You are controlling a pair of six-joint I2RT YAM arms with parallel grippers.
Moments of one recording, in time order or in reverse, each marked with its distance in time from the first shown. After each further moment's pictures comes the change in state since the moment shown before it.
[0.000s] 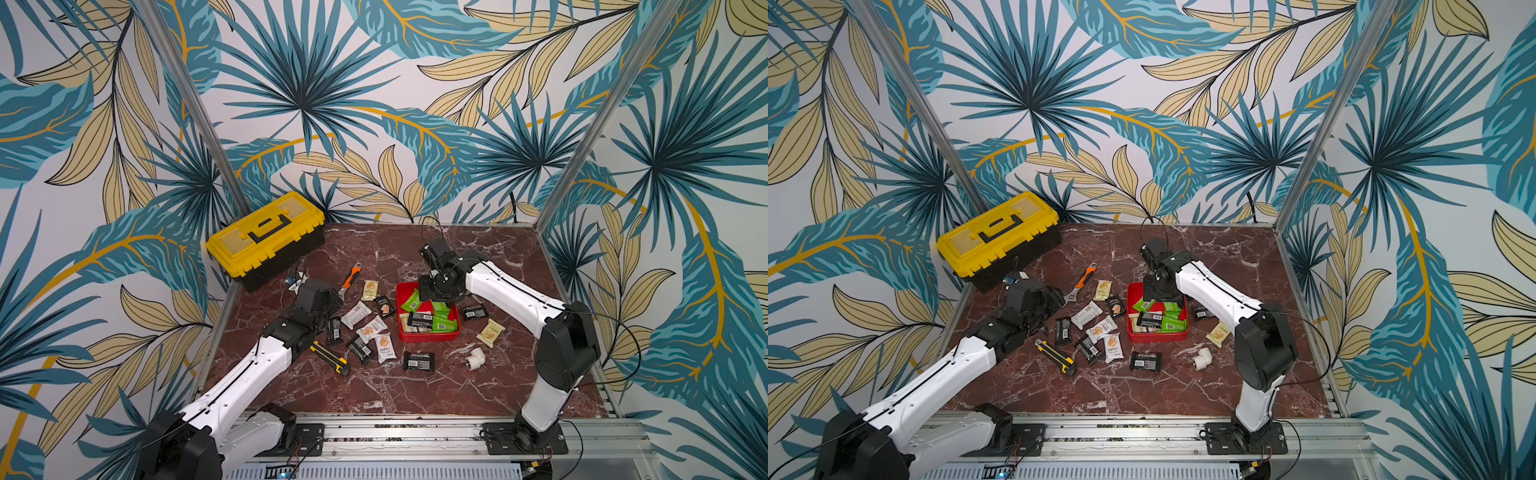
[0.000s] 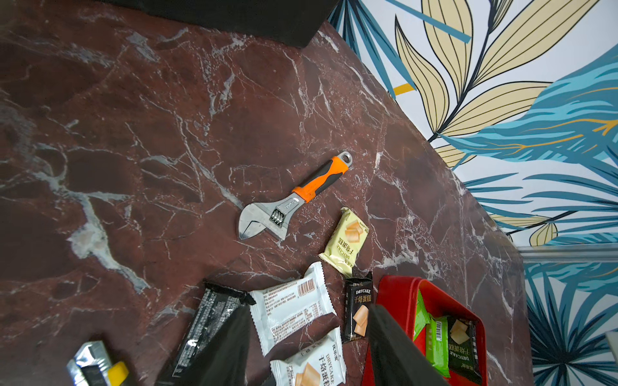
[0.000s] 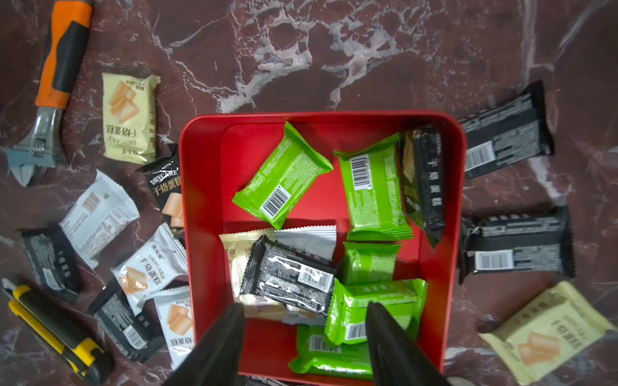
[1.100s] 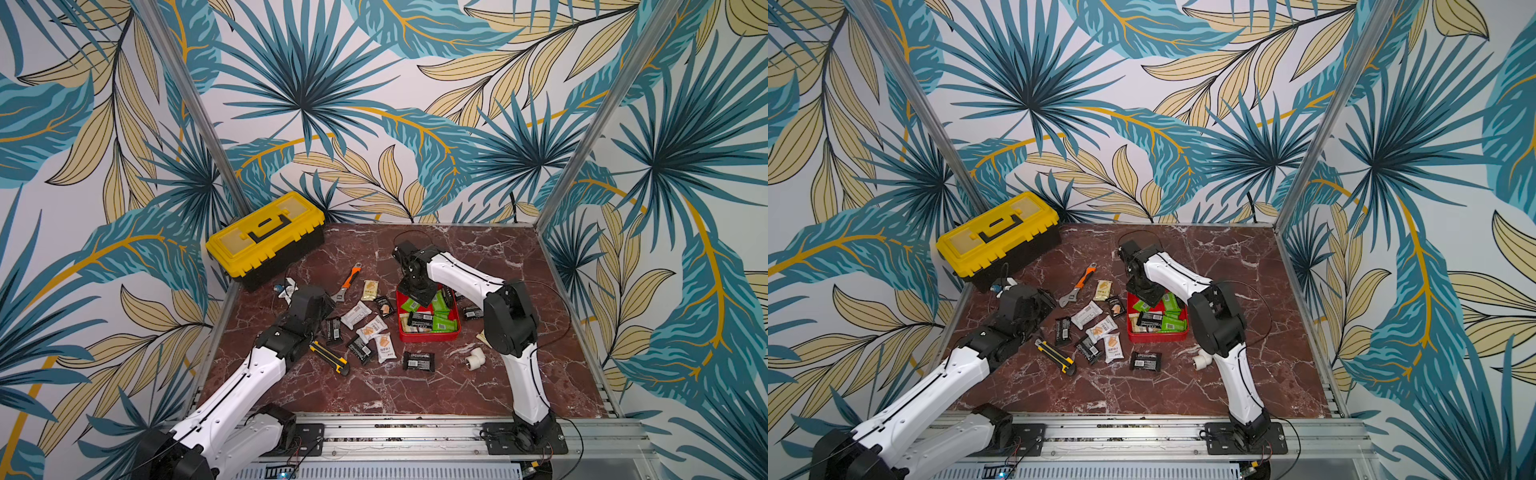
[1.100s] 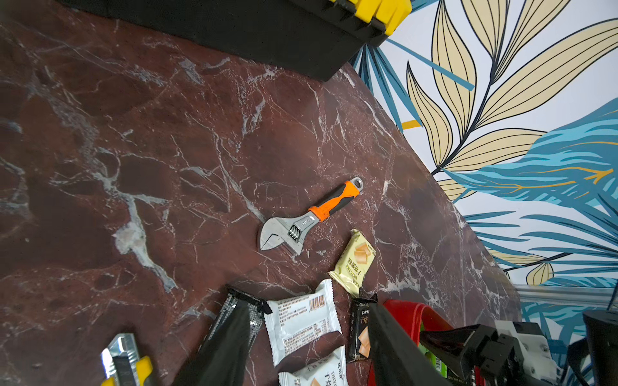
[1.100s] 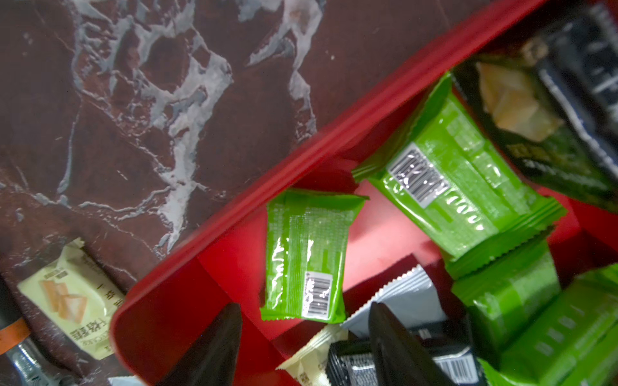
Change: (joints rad) left arm 0.019 -0.088 -0.045 -0.007 -0.076 -0.051; right arm 0.026 0.384 0.338 -0.129 0.040 0.597
